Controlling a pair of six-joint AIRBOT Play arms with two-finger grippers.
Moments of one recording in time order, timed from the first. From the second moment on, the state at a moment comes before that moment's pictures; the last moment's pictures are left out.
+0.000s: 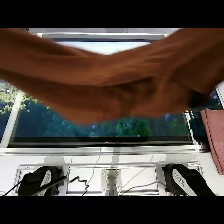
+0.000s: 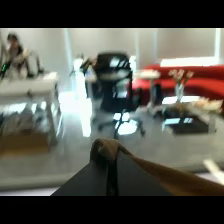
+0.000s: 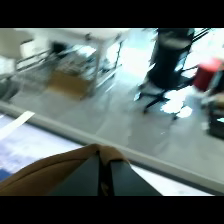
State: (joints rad) left arm 0.16 -0.54 1.52 1.22 -0.85 -1.31; right arm -0.13 -0.86 2.09 -1.13 1.25 1.26
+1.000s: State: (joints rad) left arm 0.14 -1.71 1.50 0.94 -0.93 -1.42; right arm -0.13 -1.84 1.87 -1.25 1.28 1.52
